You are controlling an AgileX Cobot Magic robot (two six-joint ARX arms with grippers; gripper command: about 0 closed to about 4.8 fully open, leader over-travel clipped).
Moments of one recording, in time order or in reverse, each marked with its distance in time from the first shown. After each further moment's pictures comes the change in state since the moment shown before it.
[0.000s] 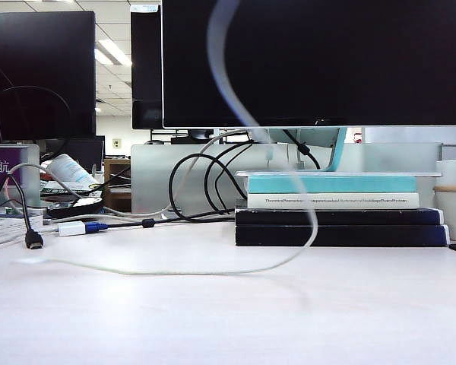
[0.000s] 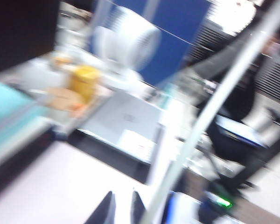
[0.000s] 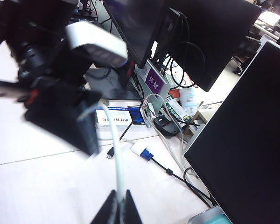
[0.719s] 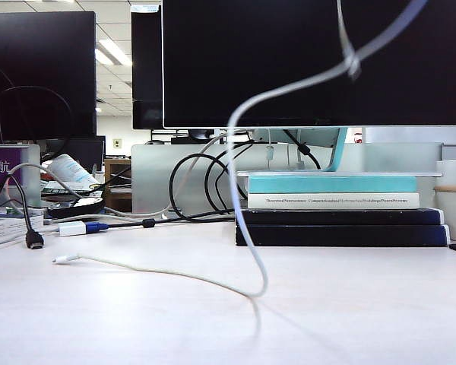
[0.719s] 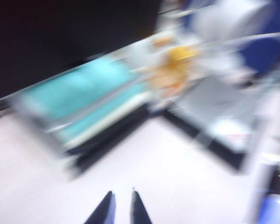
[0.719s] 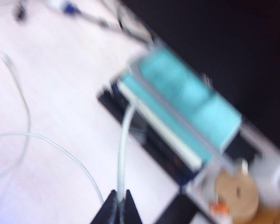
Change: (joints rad) left arm 0.012 -0.010 0.000 -0.148 -0.392 0.151; right arm -0.245 0.053 -0.003 -0.388 0.262 0.018
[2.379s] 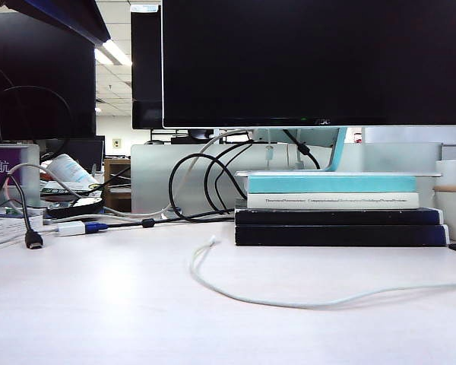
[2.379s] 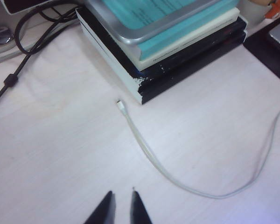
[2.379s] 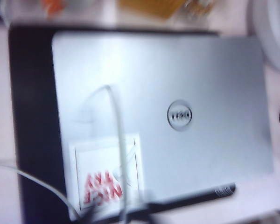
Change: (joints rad) left arm -0.001 0.083 -0.003 -0.206 -0.265 0.109; right arm -0.708 -0.001 -0.436 0.080 0.146 0.176
